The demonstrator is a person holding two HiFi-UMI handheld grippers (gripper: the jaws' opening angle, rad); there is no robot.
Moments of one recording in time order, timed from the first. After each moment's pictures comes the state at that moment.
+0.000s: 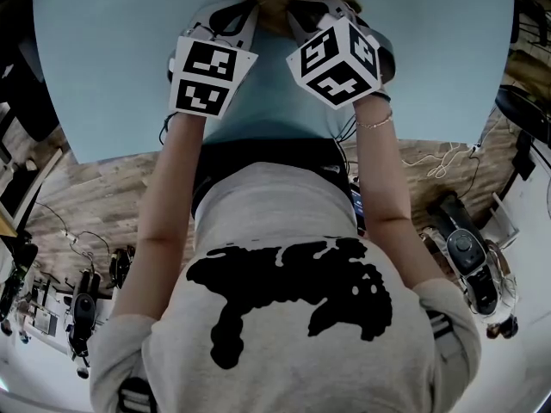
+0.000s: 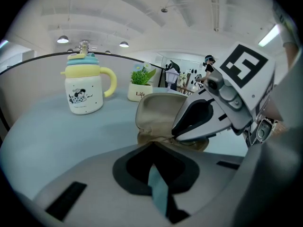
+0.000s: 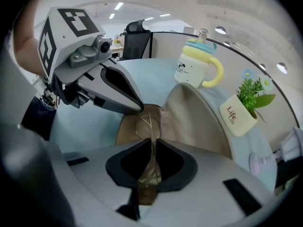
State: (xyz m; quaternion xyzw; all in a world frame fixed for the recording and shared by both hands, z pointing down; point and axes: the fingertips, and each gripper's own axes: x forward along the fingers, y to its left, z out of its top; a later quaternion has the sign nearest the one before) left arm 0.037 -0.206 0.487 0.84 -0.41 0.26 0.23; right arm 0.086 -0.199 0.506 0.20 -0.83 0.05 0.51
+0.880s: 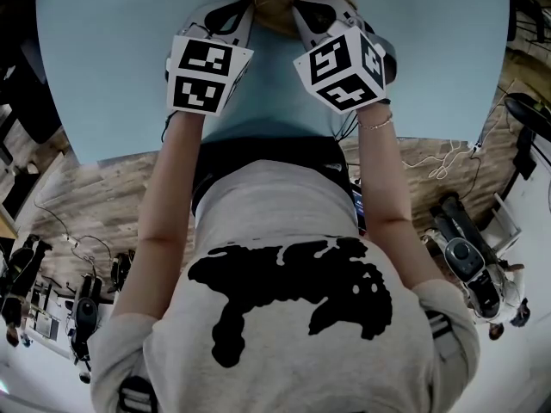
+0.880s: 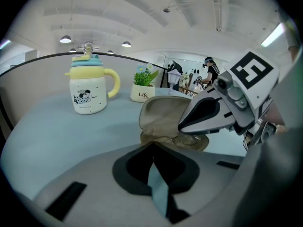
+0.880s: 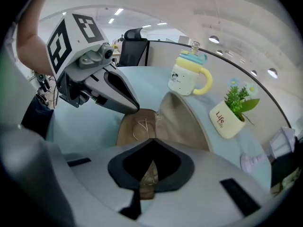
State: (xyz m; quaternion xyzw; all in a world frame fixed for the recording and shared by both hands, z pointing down) left arm 0.034 -0.209 0.488 0.83 -0.42 0.26 0.24; right arm 0.098 -0.206 0.494 0.24 -0.85 0.03 0.47
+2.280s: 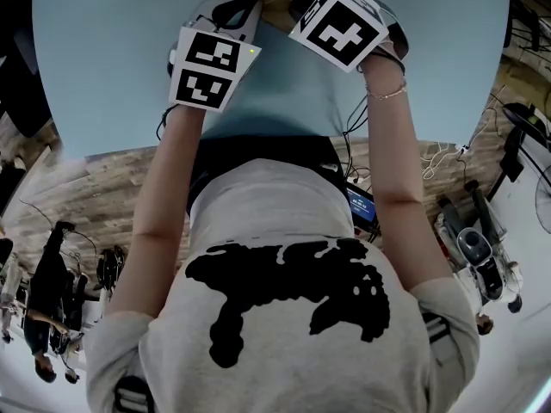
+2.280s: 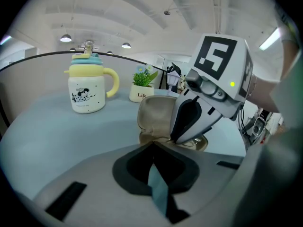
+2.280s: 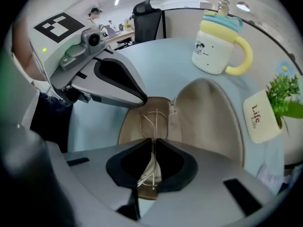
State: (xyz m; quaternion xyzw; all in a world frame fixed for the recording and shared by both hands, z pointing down) left arm 0.021 -0.211 0.488 0.84 -0.41 0.25 0.24; right arm 0.074 -0.199 0.516 0.07 -0.78 0.11 0.61
